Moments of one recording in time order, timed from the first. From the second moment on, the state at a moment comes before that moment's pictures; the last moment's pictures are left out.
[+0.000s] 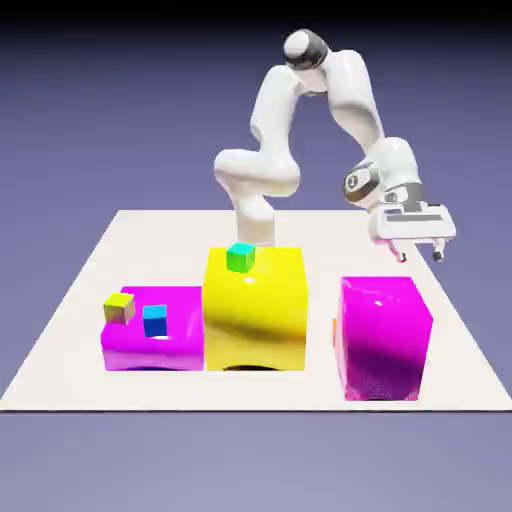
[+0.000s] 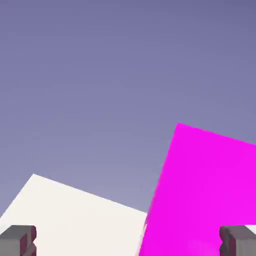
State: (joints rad) arm -0.59 -0.58 1.57 -2.68 0.26 3.22 1.29
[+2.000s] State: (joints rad) arm -0.95 -0.12 1.83 -2.62 -0.32 3.05 1.98
